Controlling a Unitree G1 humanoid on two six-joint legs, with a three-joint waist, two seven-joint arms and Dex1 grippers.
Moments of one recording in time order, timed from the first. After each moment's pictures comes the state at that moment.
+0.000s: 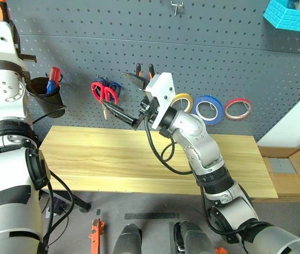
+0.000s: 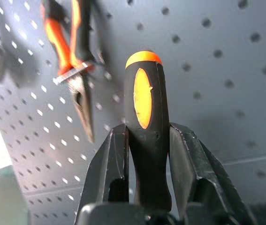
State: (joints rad) left arm -1.21 0.80 0.23 1.24 0.10 -0.54 -0.02; right arm -0.79 0.08 0.25 0.03 0.18 0.16 0.54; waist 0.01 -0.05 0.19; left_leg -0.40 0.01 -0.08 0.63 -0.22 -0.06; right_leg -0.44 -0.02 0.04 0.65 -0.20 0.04
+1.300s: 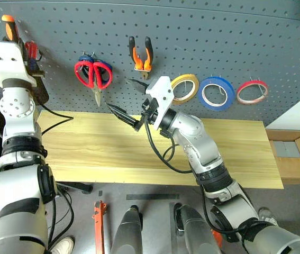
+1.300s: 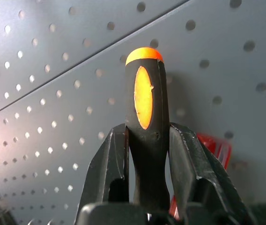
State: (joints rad) left arm -0.97 0.74 0.27 0.97 0.01 -0.49 0.01; right arm -0.79 0.05 0.25 0.11 0.18 0.16 0.58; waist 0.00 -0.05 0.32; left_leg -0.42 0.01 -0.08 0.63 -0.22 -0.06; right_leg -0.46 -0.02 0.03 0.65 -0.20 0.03
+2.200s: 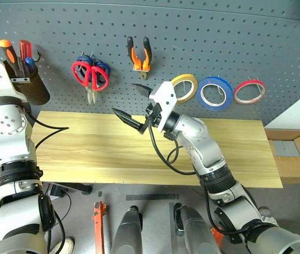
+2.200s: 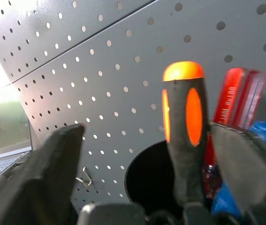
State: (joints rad) left arm -0.72 0.71 0.36 0.58 -0.07 -0.20 0.08; right arm -0.77 0.03 0.26 0.11 0.17 0.14 0.59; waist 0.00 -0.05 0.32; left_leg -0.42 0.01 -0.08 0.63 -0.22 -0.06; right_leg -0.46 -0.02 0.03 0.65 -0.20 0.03
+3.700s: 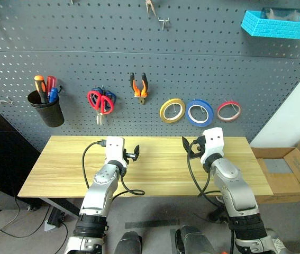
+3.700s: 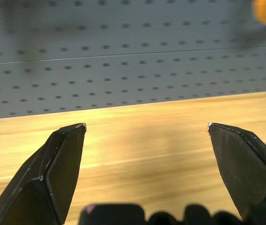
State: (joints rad) left arm -0.25 0.20 0.03 0.15 -0.13 0.31 -0.12; right arm -0.24 -0.10 0.08 -0.07 0.00 0.43 0.12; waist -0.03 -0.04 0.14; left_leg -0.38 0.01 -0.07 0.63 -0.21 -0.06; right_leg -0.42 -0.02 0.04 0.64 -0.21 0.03
